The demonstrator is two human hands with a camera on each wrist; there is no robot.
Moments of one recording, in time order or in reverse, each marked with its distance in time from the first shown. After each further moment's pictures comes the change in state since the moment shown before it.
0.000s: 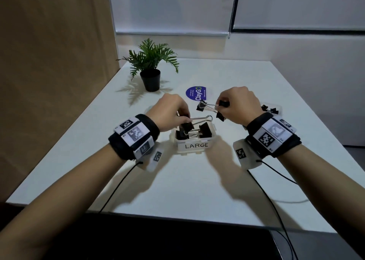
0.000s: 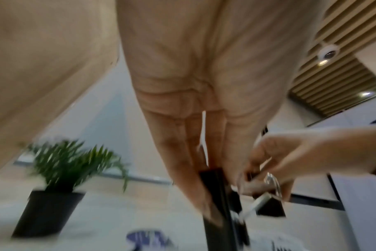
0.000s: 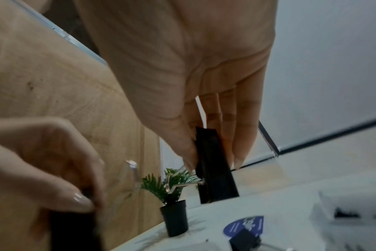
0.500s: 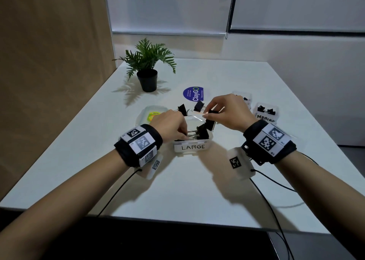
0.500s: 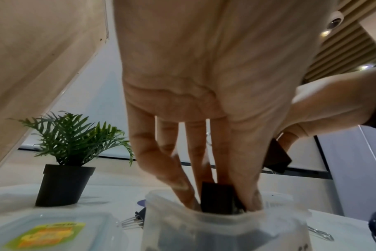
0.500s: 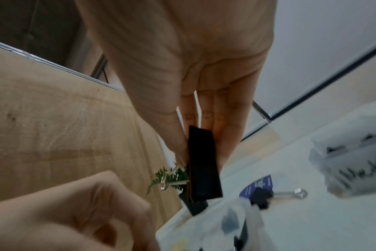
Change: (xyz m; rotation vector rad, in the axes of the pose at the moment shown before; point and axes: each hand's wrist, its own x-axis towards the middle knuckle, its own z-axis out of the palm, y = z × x) left_hand -0.002 -0.005 0.027 0.173 -0.192 -0.122; right_hand -0.011 -0.007 0.004 0.350 -0.104 -0.017
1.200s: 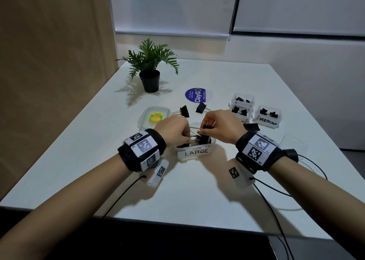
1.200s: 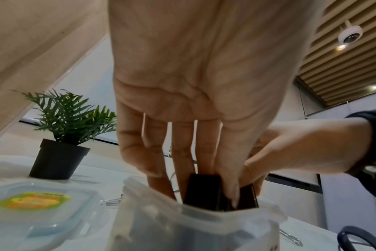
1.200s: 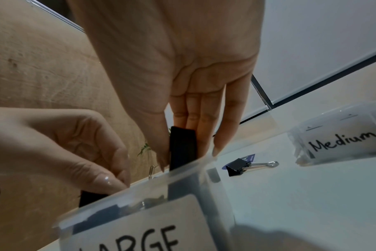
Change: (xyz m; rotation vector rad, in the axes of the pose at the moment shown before) left_hand -0.001 0.002 0.007 -0.057 -0.032 -0.014; right_hand 0.001 0.010 0.036 -0.141 -0.125 -0.043
